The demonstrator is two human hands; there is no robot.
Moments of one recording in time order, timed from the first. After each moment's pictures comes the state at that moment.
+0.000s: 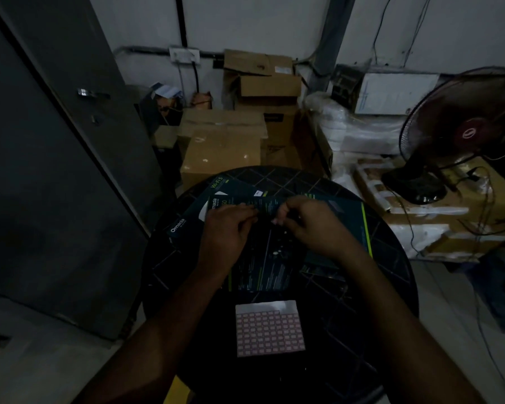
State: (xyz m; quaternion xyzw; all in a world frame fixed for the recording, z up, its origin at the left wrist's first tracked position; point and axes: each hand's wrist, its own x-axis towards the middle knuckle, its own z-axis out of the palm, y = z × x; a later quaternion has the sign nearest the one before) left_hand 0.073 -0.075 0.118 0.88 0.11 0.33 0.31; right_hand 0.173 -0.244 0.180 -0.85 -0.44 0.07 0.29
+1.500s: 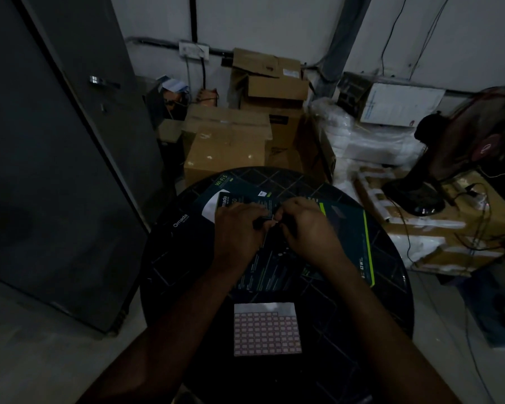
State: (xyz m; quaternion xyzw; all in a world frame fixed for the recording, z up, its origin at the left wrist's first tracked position) left_hand 0.077 -0.086 0.122 0.89 0.15 0.33 0.29; right_hand 0.166 -0.223 0.151 -0.85 -0.46 -0.06 0.24
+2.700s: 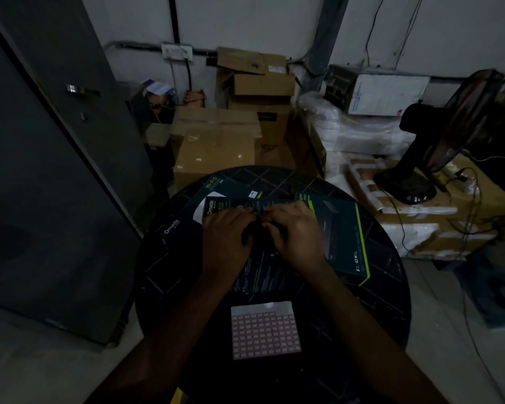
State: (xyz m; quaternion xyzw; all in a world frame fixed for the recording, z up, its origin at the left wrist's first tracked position) left_hand 0.073 -0.086 0.102 0.92 0.12 0.33 0.19; right_hand 0.174 -0.222 0.111 -0.82 -0.45 -0.19 0.31
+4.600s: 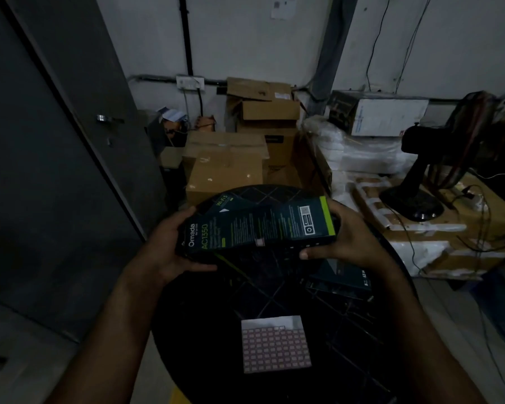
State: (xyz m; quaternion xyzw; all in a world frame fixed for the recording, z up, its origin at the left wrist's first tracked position) left_hand 0.000 -0.010 0.182 0.44 0.33 0.05 0.83; right_hand 0.169 -0.287 0.207 -0.74 -0.47 0.08 0.47
